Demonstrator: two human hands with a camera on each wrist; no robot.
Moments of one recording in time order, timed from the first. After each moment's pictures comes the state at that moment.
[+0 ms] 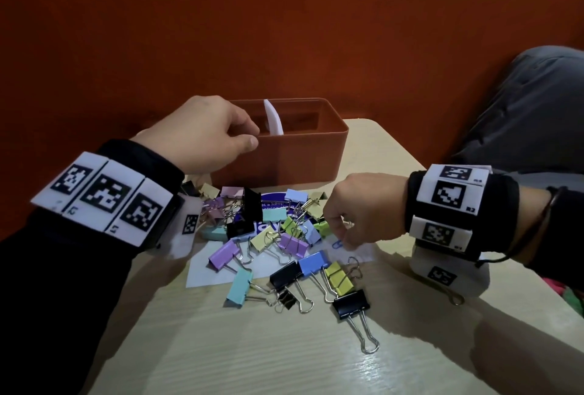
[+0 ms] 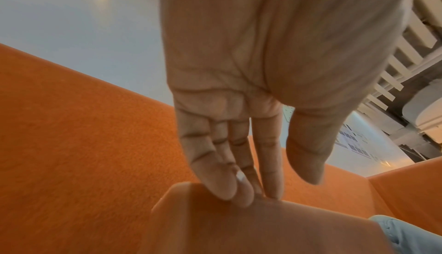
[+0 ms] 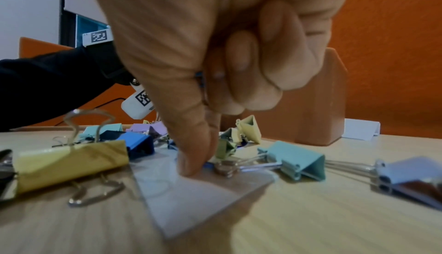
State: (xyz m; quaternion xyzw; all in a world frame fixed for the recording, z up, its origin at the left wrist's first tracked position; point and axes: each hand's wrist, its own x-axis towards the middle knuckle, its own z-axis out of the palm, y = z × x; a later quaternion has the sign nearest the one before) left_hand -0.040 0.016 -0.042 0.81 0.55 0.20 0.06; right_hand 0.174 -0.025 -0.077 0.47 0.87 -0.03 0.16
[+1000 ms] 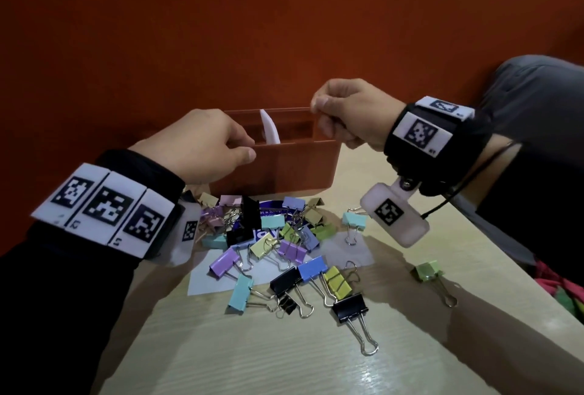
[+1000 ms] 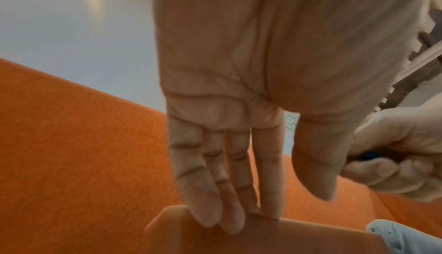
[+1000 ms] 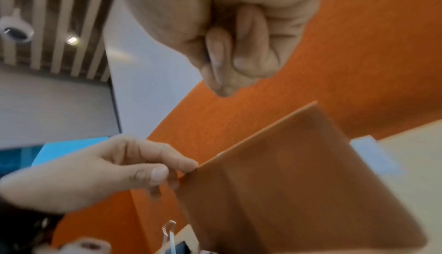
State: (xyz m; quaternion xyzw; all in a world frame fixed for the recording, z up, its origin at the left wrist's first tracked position) left_hand -0.039 0.011 -0.036 0.80 0.57 0.16 0.07; right_hand 0.176 0.023 -0.021 0.56 0.67 -0.33 -0.36
